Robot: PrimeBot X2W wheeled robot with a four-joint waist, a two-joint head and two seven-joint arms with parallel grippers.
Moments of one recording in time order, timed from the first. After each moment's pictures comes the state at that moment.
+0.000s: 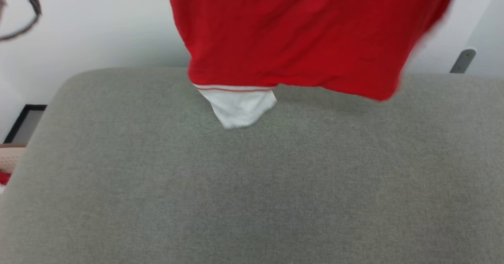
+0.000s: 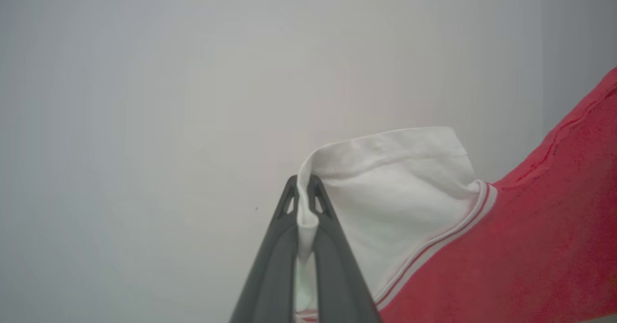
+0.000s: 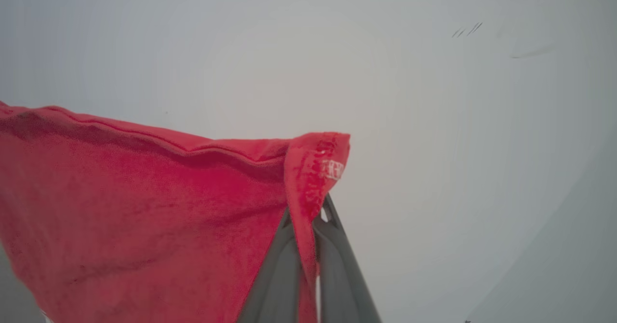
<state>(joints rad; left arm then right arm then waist) -1.57 0.59 -0.82 0.67 -0.83 -0.13 0.26 -1.51 -0.52 0.89 0.80 0.86 0.13 0.12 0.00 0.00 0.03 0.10</state>
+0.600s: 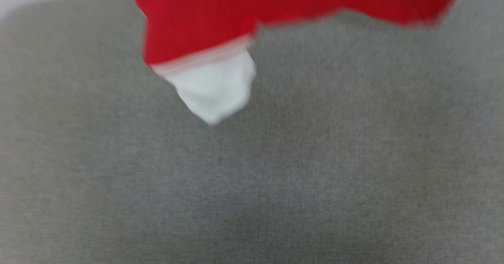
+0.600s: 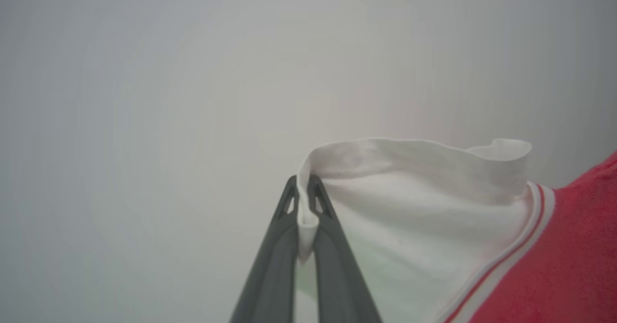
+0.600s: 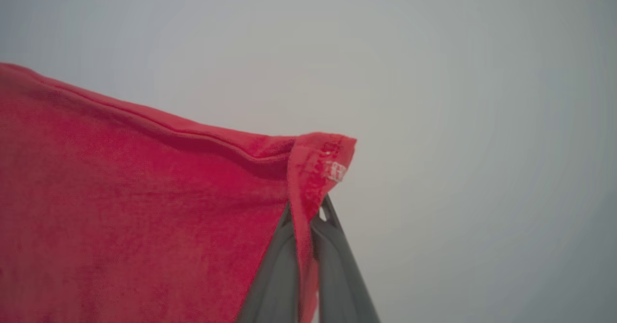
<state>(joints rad) -1.84 0.59 -0.85 0.82 -0.73 -0.09 0.01 -1.72 -0.43 0.80 0.94 0.73 0.13 -0.03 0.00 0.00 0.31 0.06</state>
